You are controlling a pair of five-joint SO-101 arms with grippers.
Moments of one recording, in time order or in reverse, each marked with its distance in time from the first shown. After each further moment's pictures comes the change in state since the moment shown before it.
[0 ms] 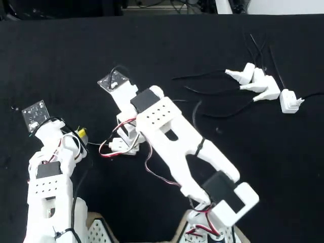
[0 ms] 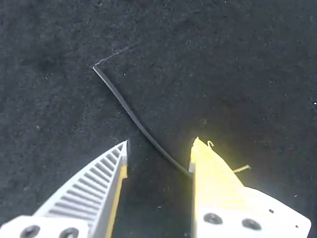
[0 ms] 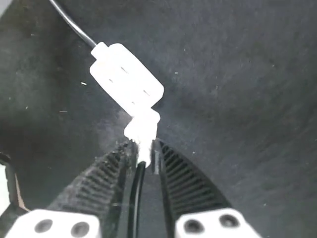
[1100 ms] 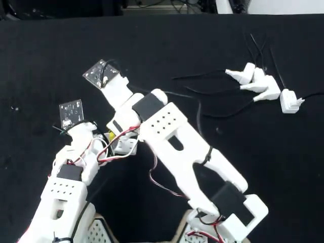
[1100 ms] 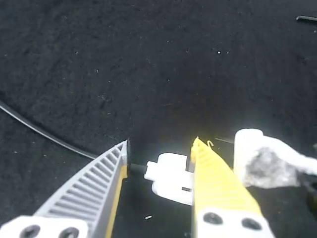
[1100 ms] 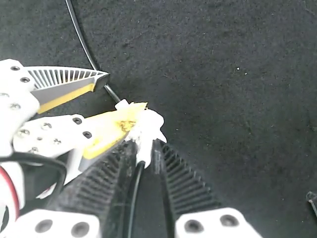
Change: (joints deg) left arm 20.4 -0.6 3.4 -6.9 5.3; right arm -2.5 -7.8 0.0 -9.4 5.8
